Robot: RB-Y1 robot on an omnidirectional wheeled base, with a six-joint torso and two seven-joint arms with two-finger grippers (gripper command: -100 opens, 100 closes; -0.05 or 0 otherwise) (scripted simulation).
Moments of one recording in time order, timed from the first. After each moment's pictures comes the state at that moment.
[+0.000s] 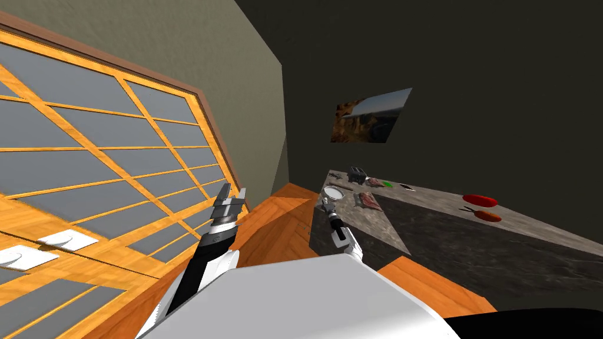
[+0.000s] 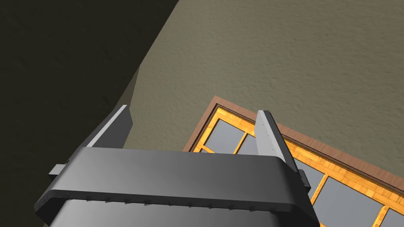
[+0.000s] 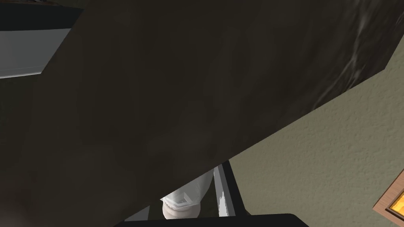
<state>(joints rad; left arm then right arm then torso) 0.51 0.05 0.04 -2.28 -0.01 -0.46 0.09 0.02 -0.03 -0.26 -1.22 0.64 -0.49 1.00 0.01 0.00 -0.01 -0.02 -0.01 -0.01</state>
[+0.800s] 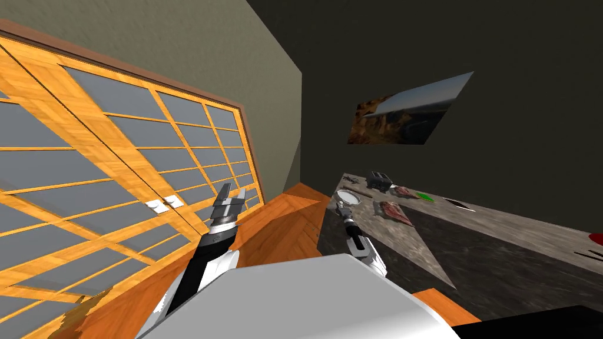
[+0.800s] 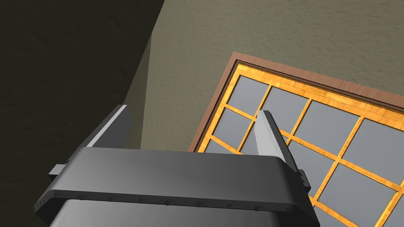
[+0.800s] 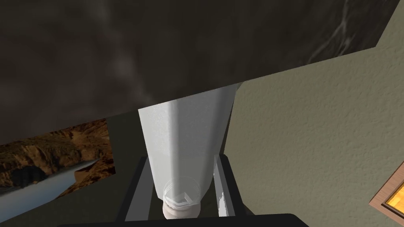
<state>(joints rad) 0.51 0.05 0.04 -2.28 -0.01 -0.46 0.09 0.10 -0.10 -0.44 -1.24 0.60 -0.53 0.96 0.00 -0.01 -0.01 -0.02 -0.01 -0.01</state>
